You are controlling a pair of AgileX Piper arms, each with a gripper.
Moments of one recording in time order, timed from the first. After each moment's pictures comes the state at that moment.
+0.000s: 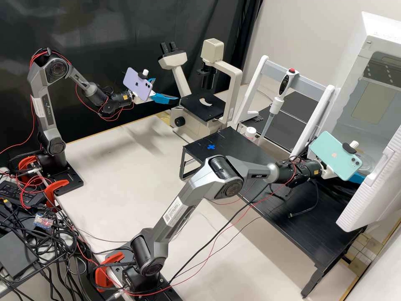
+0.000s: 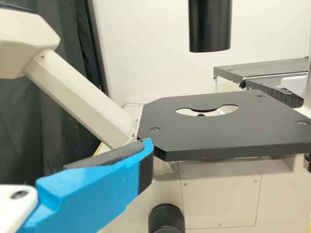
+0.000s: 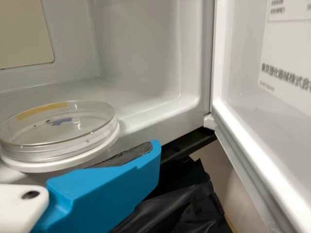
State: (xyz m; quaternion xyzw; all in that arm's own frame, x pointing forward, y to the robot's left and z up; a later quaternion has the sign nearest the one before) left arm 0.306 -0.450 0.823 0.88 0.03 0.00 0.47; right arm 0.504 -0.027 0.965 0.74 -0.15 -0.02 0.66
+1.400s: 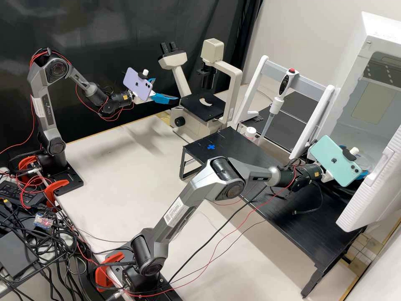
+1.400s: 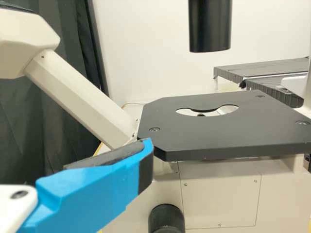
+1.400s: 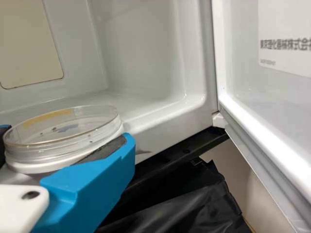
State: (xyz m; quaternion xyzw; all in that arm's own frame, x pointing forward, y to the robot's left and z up) left arm 0.306 -0.450 0.823 0.88 0.03 0.00 0.47; right arm 0.502 -0.040 0.962 0.76 -0.14 -0.02 0.63
